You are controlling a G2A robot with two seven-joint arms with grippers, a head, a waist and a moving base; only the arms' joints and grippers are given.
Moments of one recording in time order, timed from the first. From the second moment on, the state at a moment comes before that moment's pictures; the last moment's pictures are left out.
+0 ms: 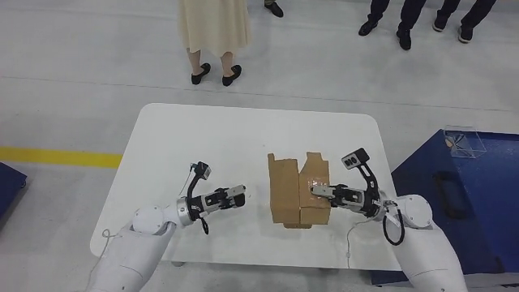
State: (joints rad) left arm 0.98 -1.28 -1.08 -0.92 -0.39 -0.59 -1.01; right arm -1.18 -1.11 1.42 -1.34 0.68 -0.41 1.41
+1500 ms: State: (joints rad) left arm 0.96 -1.27 -1.09 -0.88 -0.24 -0.61 -0.86; right arm -1.37 -1.14 1.15 -1.87 1.96 0.30 1.16
